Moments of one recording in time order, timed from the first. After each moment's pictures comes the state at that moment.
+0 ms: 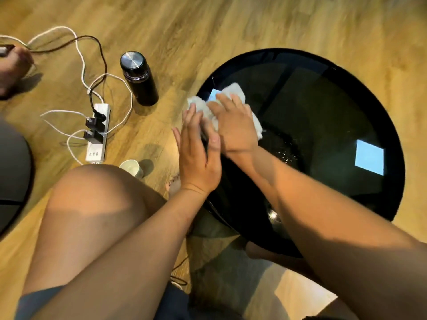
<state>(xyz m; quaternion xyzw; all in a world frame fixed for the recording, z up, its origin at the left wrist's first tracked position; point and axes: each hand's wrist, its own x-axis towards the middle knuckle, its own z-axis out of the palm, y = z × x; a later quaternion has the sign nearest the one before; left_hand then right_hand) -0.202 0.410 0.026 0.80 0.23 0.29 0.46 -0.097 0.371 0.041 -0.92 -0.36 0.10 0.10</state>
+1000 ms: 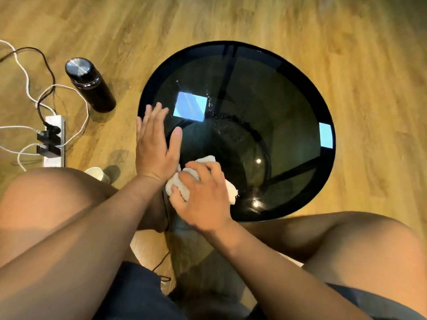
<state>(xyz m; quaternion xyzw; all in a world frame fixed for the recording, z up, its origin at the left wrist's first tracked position) -0.202 0.410 0.014 0.91 0.16 0.21 0.33 -0.240 0.265 0.054 -0.93 -0.31 0.04 0.19</state>
